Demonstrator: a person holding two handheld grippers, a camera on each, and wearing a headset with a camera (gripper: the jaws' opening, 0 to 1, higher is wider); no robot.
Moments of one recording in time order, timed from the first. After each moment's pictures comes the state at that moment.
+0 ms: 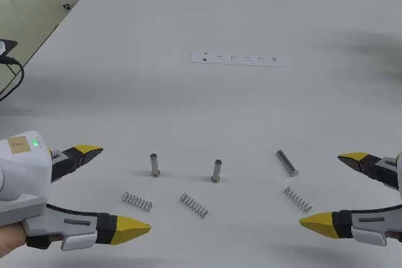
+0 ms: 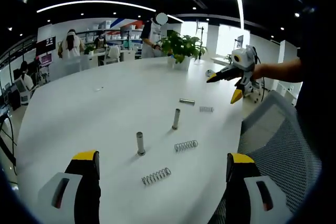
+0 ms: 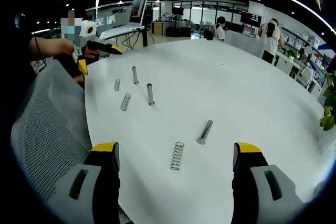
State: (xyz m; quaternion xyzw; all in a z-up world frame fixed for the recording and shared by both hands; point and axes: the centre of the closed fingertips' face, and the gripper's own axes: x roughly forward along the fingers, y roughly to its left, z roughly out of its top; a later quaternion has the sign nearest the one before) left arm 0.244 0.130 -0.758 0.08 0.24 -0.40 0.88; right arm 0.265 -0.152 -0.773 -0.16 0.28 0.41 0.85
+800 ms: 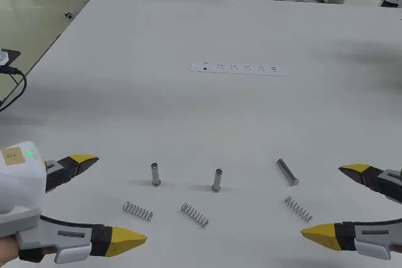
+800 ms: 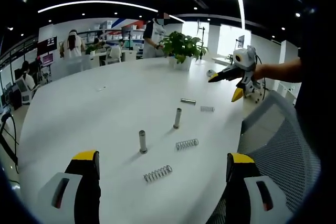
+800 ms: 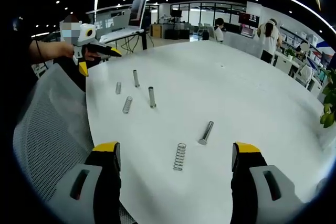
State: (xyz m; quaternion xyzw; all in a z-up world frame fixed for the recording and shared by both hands) left arm 0.243 0.132 -0.760 0.07 0.24 -0.40 0.88; right arm 0.262 -0.149 -0.772 -0.16 0.28 0.41 0.85
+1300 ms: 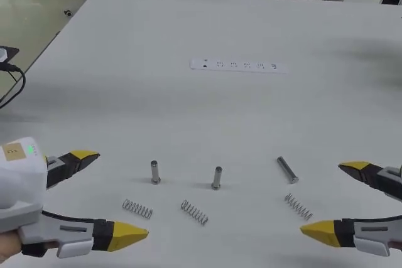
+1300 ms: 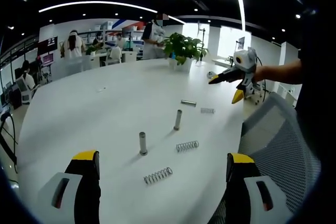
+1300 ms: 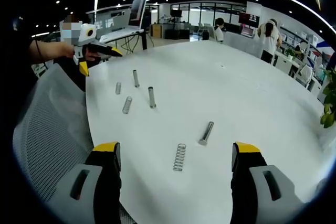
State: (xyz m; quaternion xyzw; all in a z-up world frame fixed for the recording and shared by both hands) left arm 0.245 0.130 -0.759 0.07 0.24 -0.40 0.88; right arm 0.263 -0.148 -0.773 -0.16 0.28 0.41 0.85
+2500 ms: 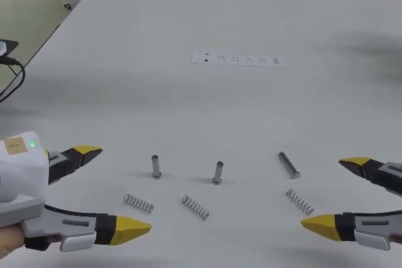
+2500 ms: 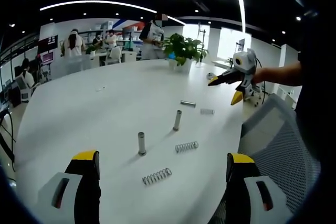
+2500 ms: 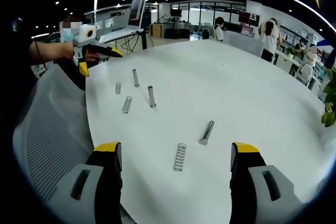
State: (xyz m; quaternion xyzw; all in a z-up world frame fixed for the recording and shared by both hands) left arm 0.247 0.129 -0.762 0.06 0.24 -0.40 0.88; right arm 0.265 -0.148 -0.776 -0.15 0.29 0.41 0.85
